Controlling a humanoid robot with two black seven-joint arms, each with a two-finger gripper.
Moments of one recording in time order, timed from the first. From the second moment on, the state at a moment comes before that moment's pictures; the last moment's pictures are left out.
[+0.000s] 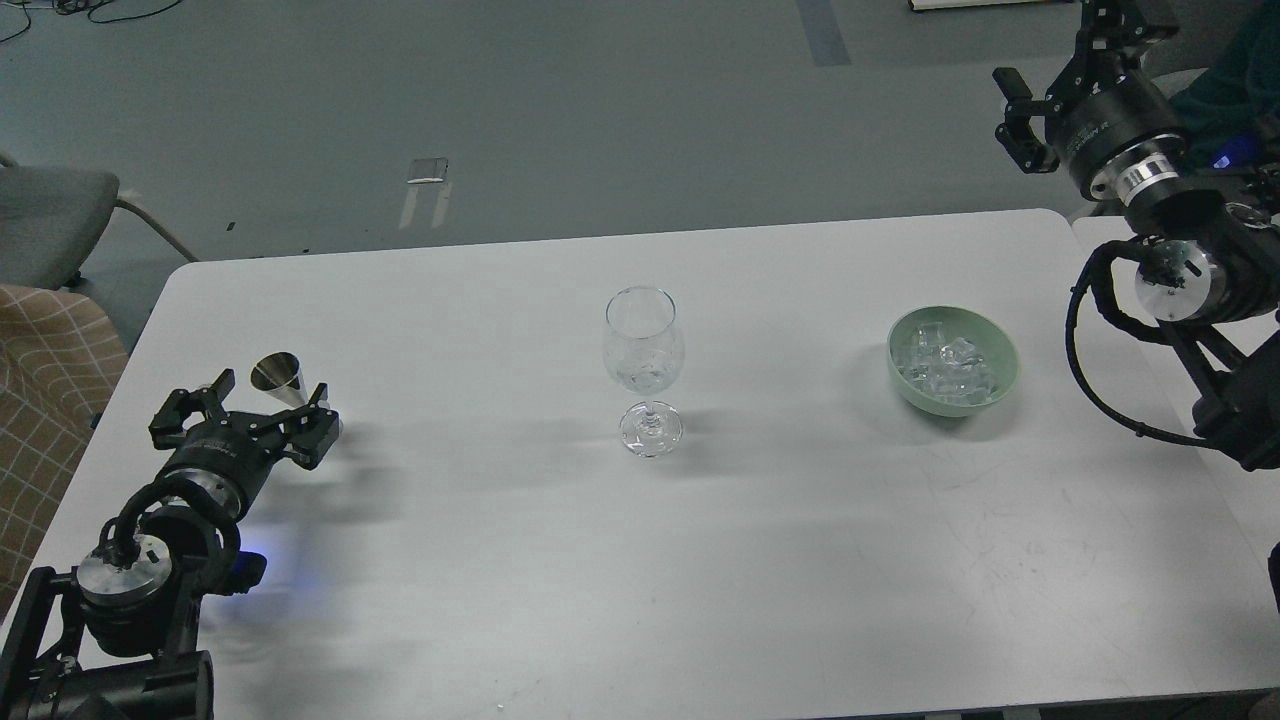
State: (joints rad) left arm -0.08 0.10 -1.82 -1.16 0.03 0.03 0.30; right arm 0.76 -0.40 1.01 0.87 -0.47 0.11 0.22
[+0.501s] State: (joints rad) left arm 0.13 0.15 -1.86 -1.30 0.02 0.01 0.35; right arm 0.77 -0.41 1.01 0.87 -0.47 0.11 0.22
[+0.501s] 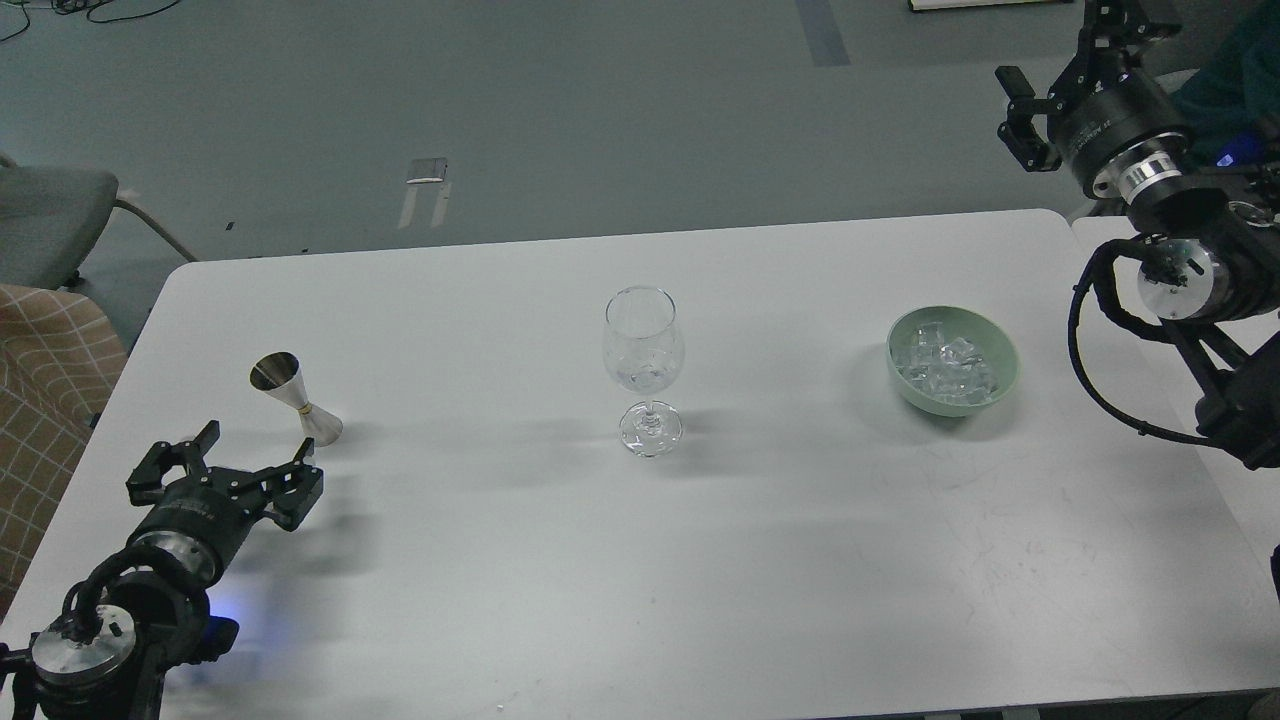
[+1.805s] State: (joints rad) left arm -0.57 0.63 -1.45 -0.95 0.96 -0.27 -0.33; right arm 0.77 -0.43 1.00 0.88 -0.53 0.11 0.21
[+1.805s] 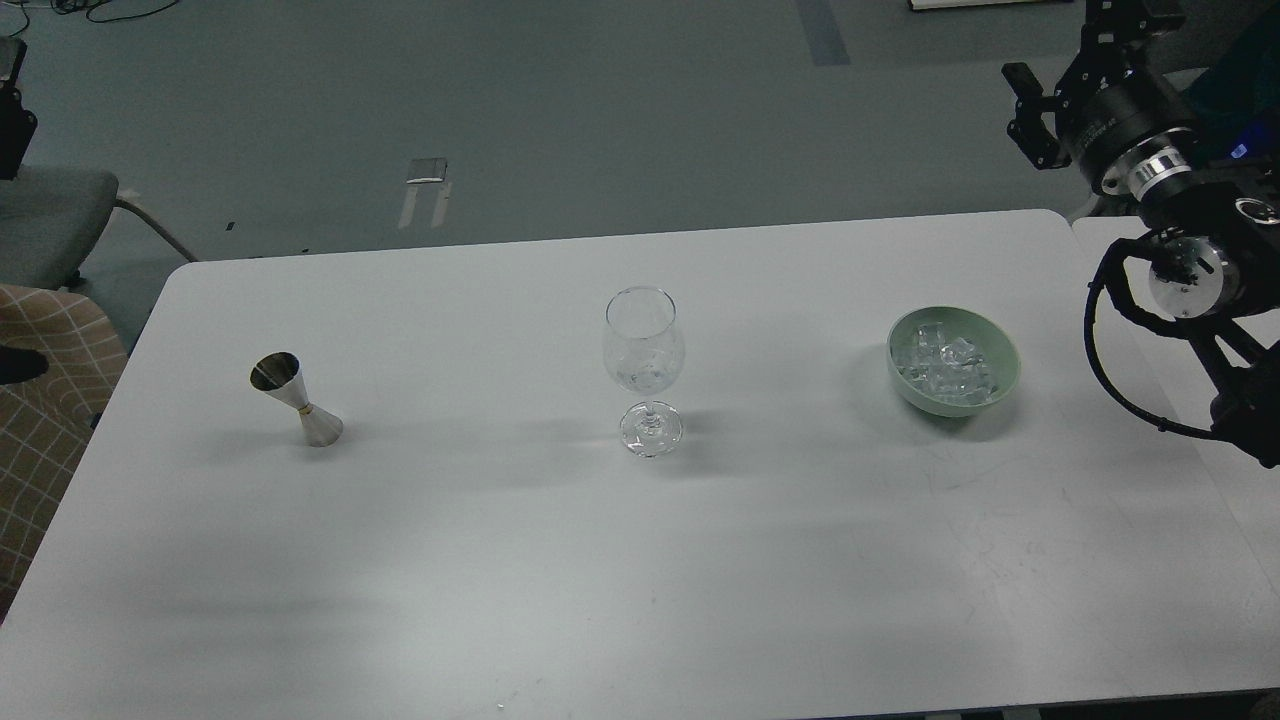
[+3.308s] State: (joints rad) left arm -0.84 0.45 -1.07 -0.80 0.57 0.02 -0.17; right arm 0.77 -0.50 0.93 0.93 -0.64 0.10 0.21
